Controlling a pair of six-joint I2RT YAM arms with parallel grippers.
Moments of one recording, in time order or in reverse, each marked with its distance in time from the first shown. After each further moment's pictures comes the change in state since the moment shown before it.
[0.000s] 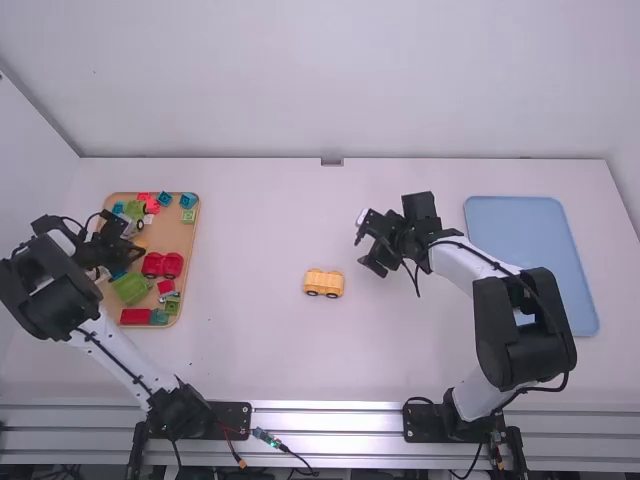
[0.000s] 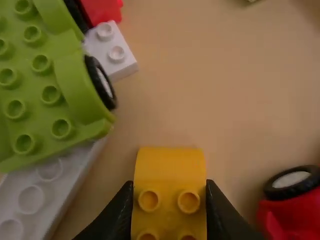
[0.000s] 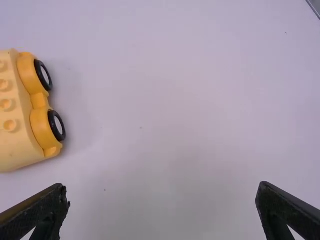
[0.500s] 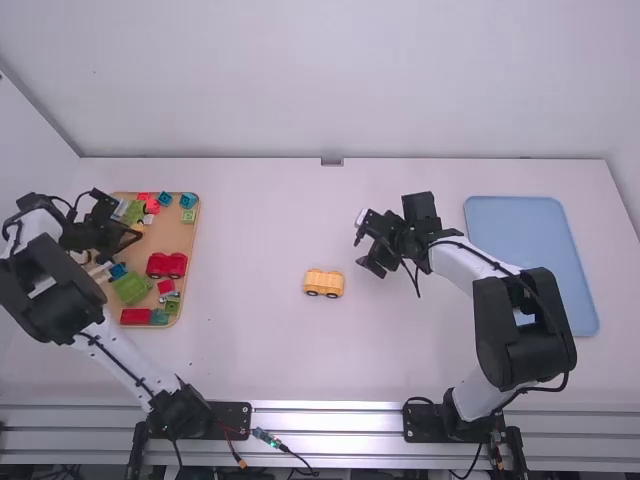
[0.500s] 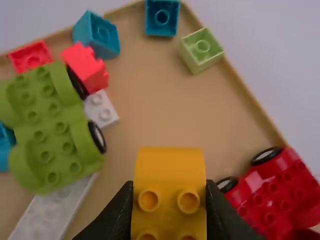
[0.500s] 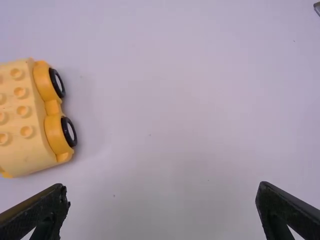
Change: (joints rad) left arm -0.040 -0.069 0.164 -0.284 0.061 -0.003; right arm 0.000 0.000 0.000 -0.003 -0.029 0.001
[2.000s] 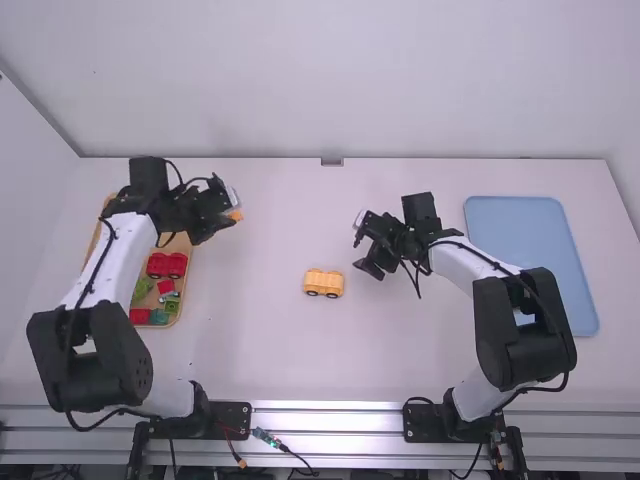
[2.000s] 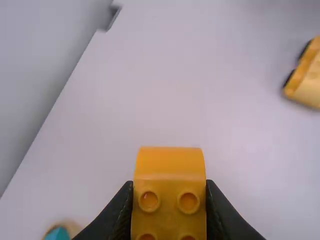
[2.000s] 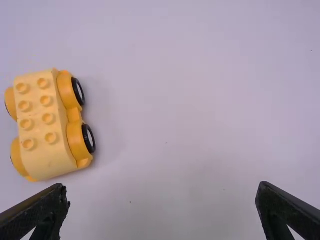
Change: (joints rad) left arm -0.598 -0.616 -0.470 0.215 -0.064 0.020; right arm 0.000 0.000 0.000 -0.021 -0.072 0.000
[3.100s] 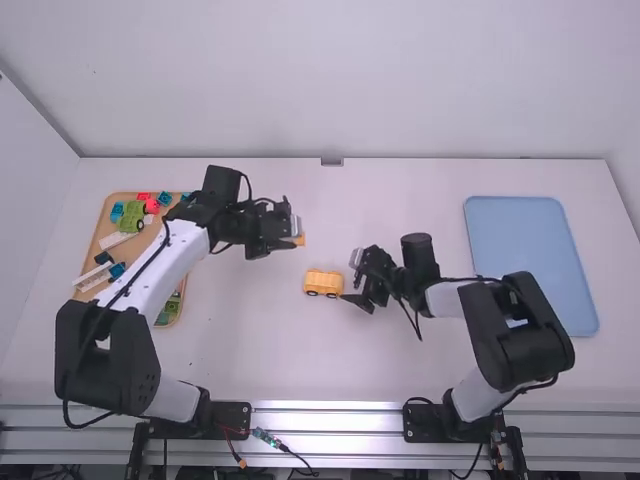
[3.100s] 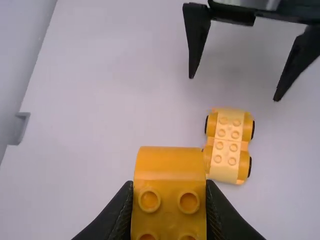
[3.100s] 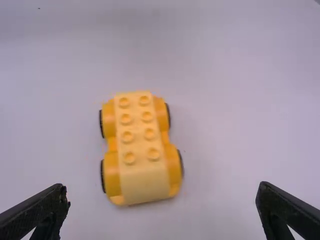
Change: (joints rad) left arm -0.320 0.019 -0.037 0.031 0.058 0.002; right arm 0.054 0.000 -0.402 0.612 -0.236 0.066
